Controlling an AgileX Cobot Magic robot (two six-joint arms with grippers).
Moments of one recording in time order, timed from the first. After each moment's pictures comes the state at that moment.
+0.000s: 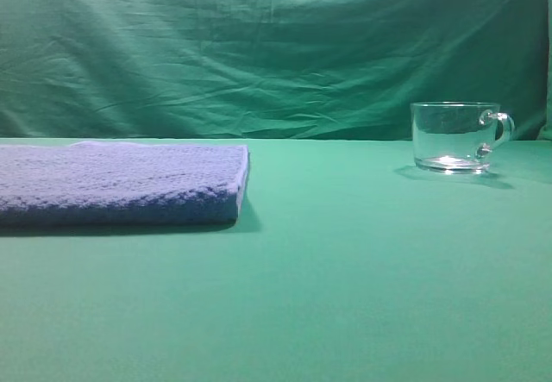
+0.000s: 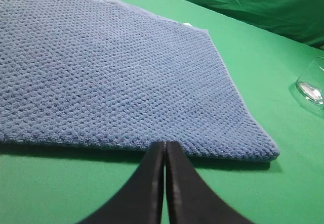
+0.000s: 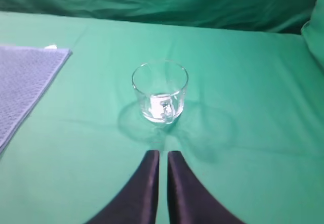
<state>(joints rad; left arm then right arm) -0.11 -0.02 -0.05 -0.35 0.47 -0.04 0.03 0.95 -0.61 0.55 0.44 -0.67</state>
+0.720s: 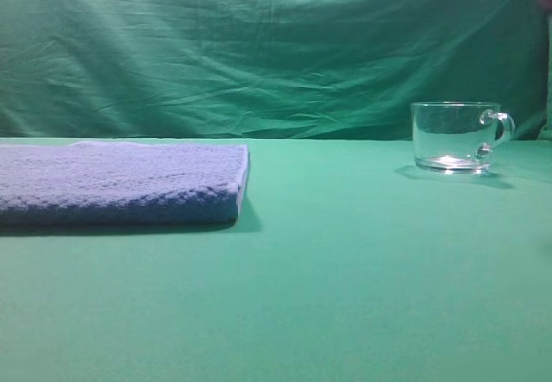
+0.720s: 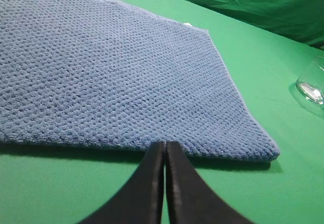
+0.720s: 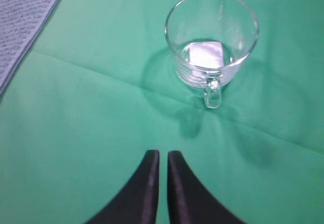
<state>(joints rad) -0.11 -0.02 -0.05 -0.35 0.47 -0.04 0.07 1.58 -1.09 0.44 0.75 -0.70</state>
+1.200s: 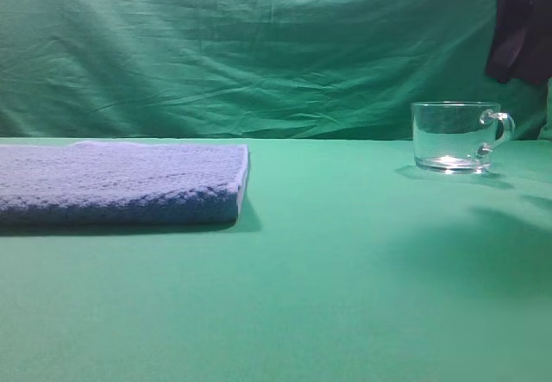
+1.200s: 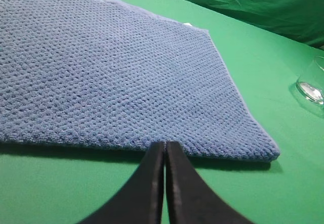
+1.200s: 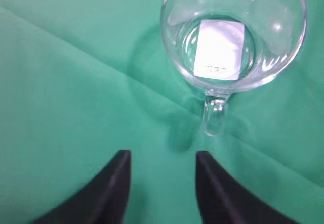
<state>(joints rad) -0.11 -0.02 -0.05 -0.35 0.47 -0.04 0.08 1.83 -1.25 0.36 0.77 -0.69</state>
